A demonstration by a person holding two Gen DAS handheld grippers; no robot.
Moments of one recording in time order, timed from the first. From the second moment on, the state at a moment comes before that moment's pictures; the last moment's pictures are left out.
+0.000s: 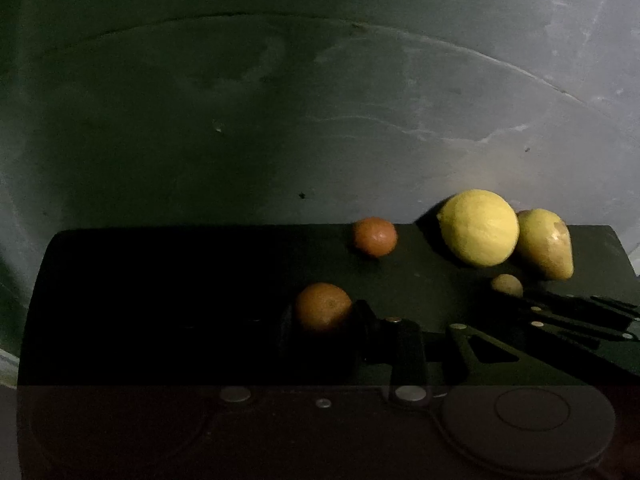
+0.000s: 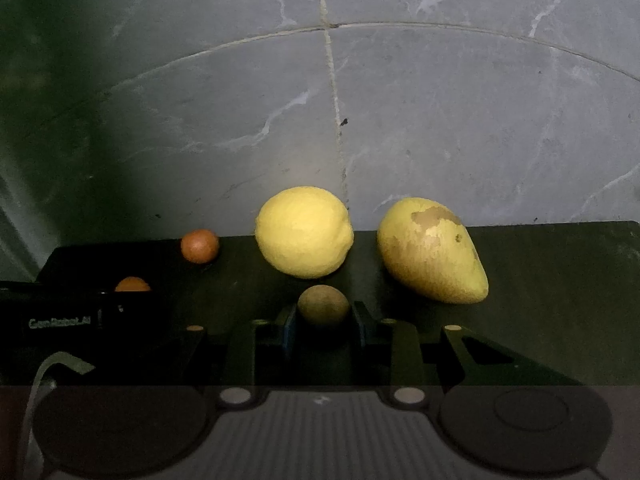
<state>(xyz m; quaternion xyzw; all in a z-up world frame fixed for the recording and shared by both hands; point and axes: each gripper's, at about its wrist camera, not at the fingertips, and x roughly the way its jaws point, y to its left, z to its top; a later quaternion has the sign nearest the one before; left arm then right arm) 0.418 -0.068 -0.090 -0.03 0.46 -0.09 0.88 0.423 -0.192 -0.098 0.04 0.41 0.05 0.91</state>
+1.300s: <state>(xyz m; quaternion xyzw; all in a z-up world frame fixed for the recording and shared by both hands) 0.334 -0.096 -0.069 -0.01 0.46 -0.17 0.87 0.305 -0.173 -0.068 0.06 0.40 0.06 0.91</state>
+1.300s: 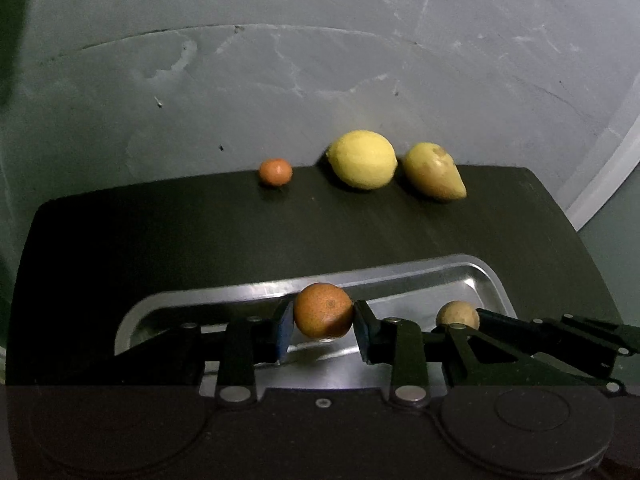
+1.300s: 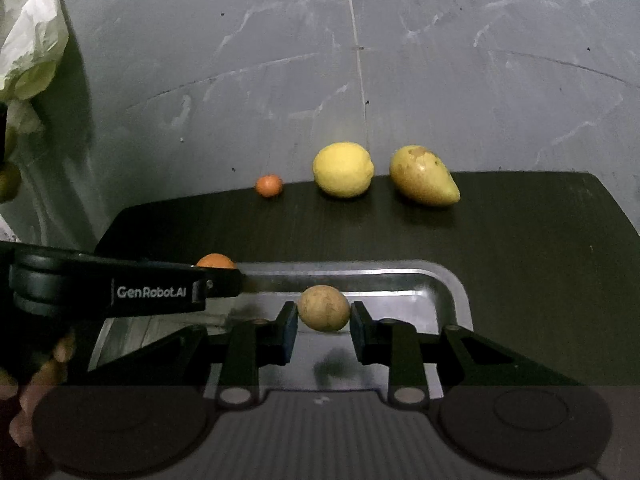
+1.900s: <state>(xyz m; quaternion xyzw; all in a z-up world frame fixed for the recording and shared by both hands) 0.307 -0.101 -0.075 0.00 0.48 -0.18 0.86 0.276 -0.168 -0.081 0.05 0.43 0.08 0.90</state>
